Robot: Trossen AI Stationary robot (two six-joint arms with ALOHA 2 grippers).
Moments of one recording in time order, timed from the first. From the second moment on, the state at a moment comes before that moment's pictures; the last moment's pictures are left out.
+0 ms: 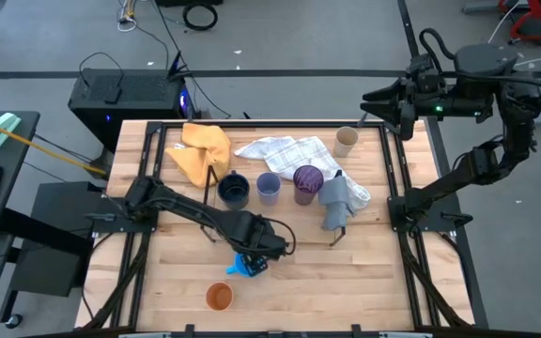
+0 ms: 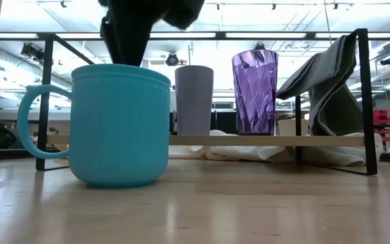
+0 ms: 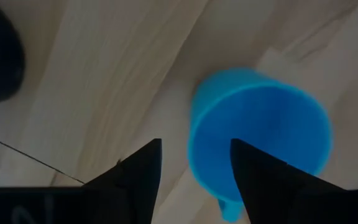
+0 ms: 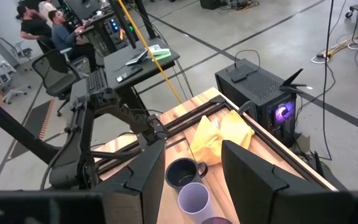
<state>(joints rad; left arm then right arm) -0.33 2.05 1.84 -1.33 -0.04 -0.82 -0.12 1.35 2.35 -1.31 0.12 0.39</state>
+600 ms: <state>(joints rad) -0.33 2.08 1.84 -1.29 -0.03 -0.78 -0.12 1.35 2.35 -1.32 0.12 0.39</state>
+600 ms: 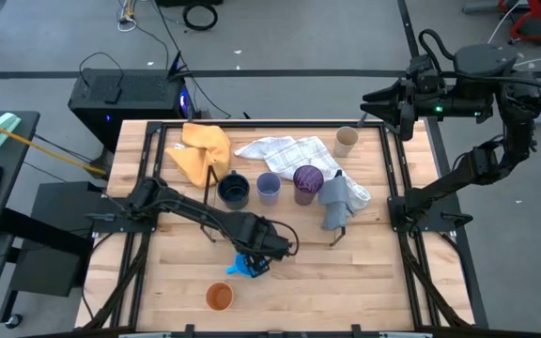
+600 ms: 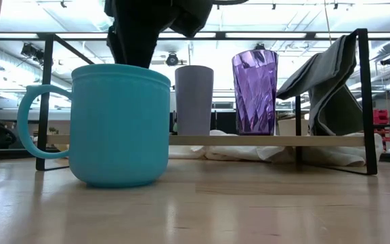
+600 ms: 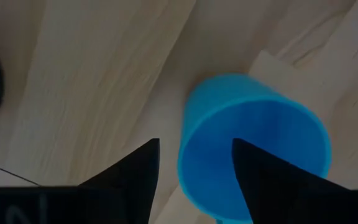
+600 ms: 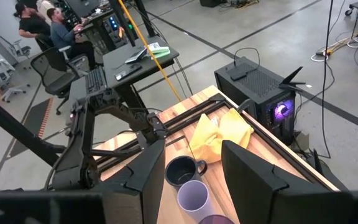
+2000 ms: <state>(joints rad) -0.31 2.17 1.84 -1.31 0.03 -0.49 -0.11 1.35 2.35 -1.32 0.12 0.41</state>
